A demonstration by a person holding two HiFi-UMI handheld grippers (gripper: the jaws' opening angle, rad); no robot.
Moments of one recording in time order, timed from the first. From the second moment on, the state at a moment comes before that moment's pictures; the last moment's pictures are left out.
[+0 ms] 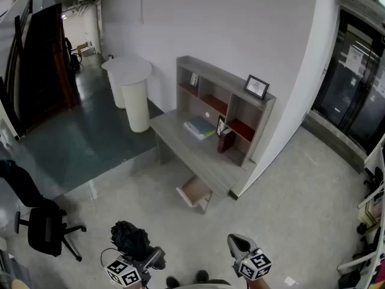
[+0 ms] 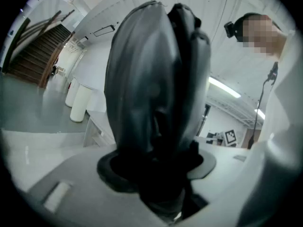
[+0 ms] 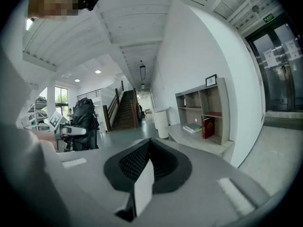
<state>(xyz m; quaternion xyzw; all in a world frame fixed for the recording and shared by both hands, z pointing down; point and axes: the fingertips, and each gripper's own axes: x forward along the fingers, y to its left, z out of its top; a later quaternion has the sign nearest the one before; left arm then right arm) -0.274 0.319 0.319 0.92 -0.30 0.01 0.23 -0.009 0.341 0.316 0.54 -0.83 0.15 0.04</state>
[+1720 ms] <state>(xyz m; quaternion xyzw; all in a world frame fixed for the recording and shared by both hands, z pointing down) -0.187 0.338 0.357 0.89 -0.36 0.00 0.28 0.069 0.344 0.367 0.48 -0.85 0.21 0.06</state>
